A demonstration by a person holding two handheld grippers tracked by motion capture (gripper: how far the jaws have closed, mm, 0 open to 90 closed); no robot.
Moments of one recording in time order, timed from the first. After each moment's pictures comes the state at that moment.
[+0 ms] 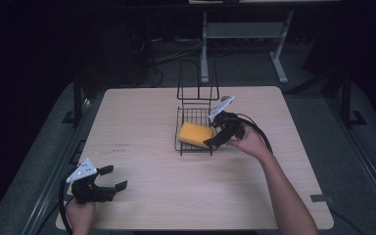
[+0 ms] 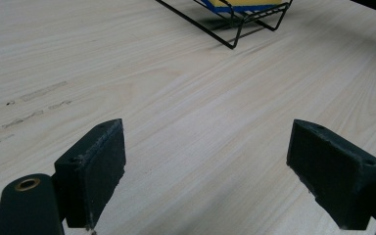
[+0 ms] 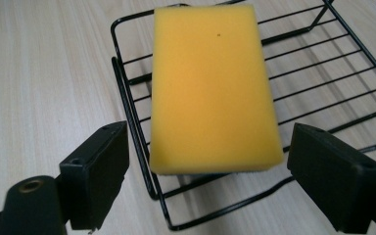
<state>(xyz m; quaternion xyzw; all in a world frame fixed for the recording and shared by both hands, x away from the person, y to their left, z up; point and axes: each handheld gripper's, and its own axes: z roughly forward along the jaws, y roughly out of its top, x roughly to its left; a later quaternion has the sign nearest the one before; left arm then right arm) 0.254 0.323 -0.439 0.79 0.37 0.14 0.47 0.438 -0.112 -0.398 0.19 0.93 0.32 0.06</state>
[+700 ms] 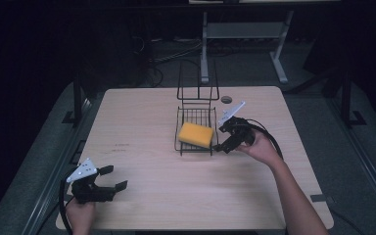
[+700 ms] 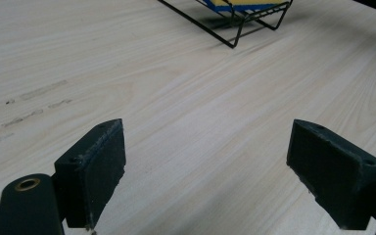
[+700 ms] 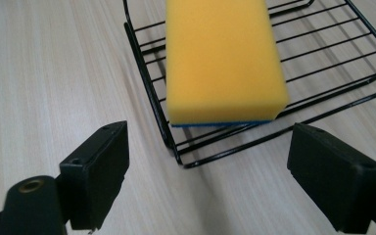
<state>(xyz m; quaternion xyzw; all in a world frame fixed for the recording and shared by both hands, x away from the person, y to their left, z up) 0.254 0.323 -0.440 0.79 0.37 0.14 0.47 0.417 -0.137 -0.399 0.19 0.93 0.32 0.06</state>
